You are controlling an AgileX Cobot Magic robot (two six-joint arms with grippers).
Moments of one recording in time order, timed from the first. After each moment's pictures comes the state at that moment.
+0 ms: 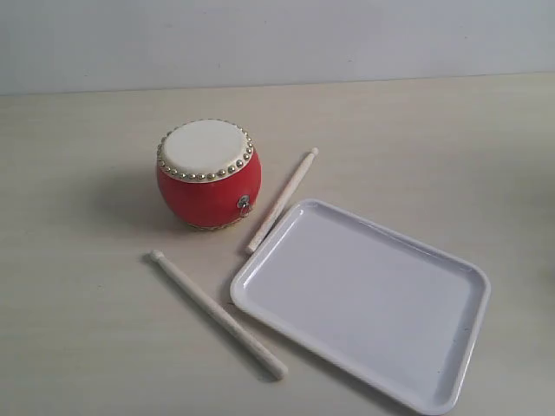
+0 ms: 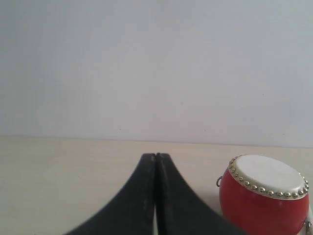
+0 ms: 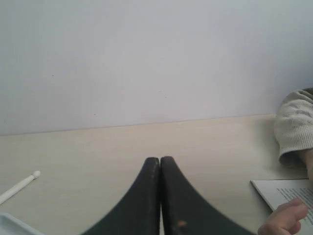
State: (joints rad) left arm -0.09 0.01 0.00 -0.17 0.04 0.10; right arm -0.03 0.01 -0.01 -0.02 0.14 0.03
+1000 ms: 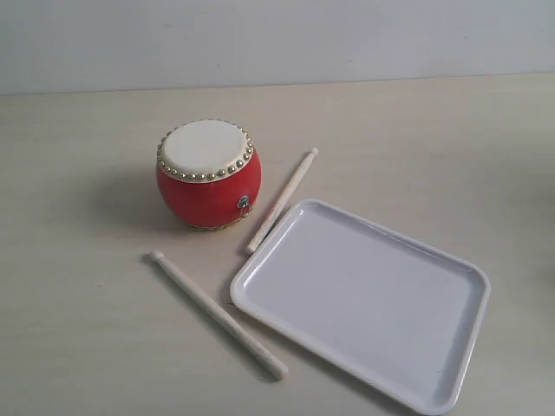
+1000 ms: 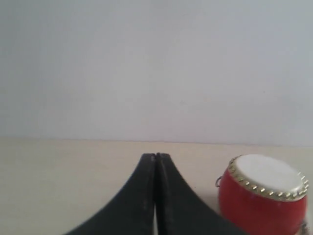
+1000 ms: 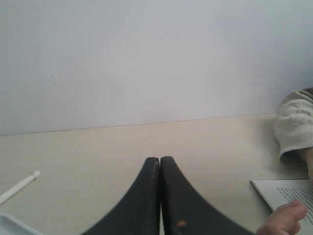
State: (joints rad) left arm -0.09 0.01 0.00 -0.23 0.04 0.15; right arm -0.03 0.01 -0.01 -0.02 0.14 0.03
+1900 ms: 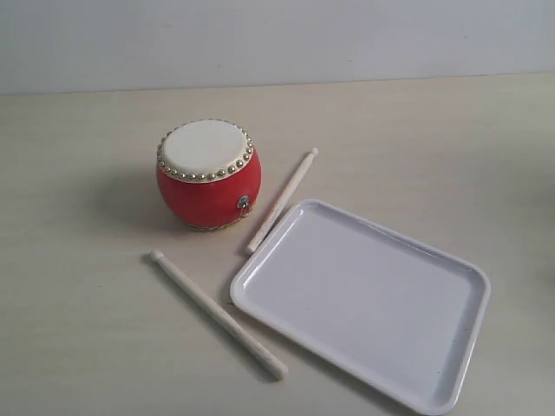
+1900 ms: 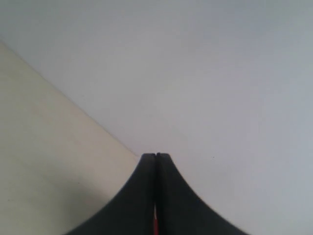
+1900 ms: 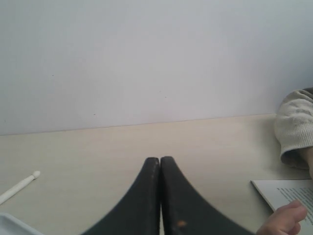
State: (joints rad) left arm -0.09 0.20 -0.05 -0.42 -0.09 -0.35; right arm -0.03 0.01 -0.01 -0.02 0.14 0.03
